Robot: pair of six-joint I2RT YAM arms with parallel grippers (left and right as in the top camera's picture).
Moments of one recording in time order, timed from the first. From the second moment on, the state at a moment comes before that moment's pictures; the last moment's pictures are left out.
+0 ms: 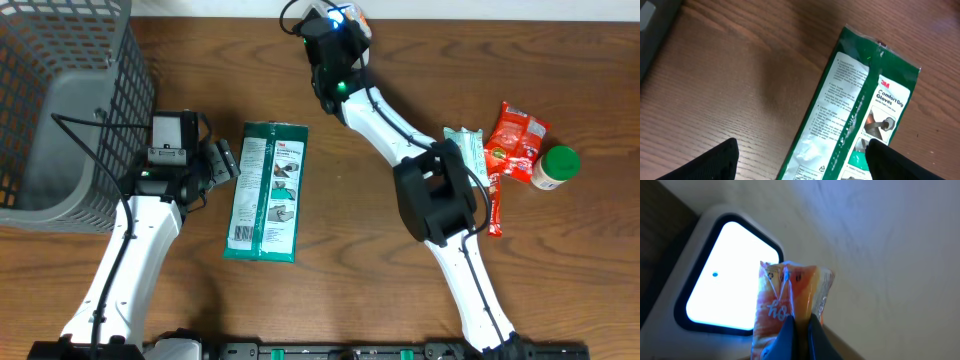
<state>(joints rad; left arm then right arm) -0.05 1.36 0.96 -0.63 -0.01 -0.44 0.52 2.56 2.16 -0.06 0.78 -0.70</state>
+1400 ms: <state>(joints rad) -0.05 1.36 0.96 -0.63 -0.01 -0.44 -0.11 1.99 1.64 -1.14 0.17 0.15</state>
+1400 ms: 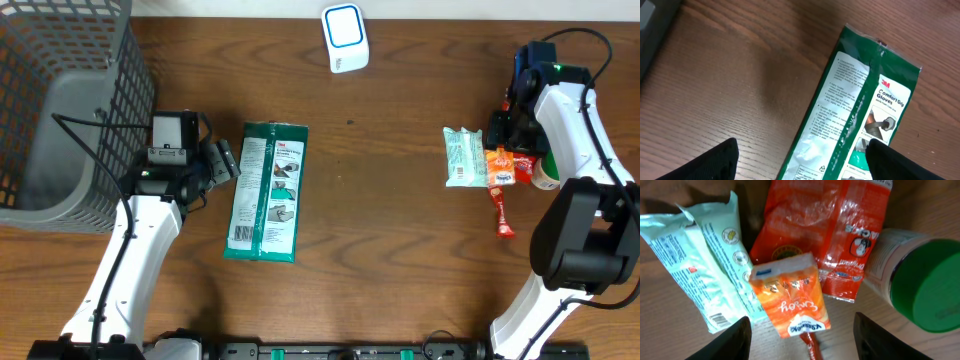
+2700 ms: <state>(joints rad) -0.06 1.77 0.96 -0.61 0.23 -0.44 0.45 1.89 1.05 -0.29 -0.55 0.52</state>
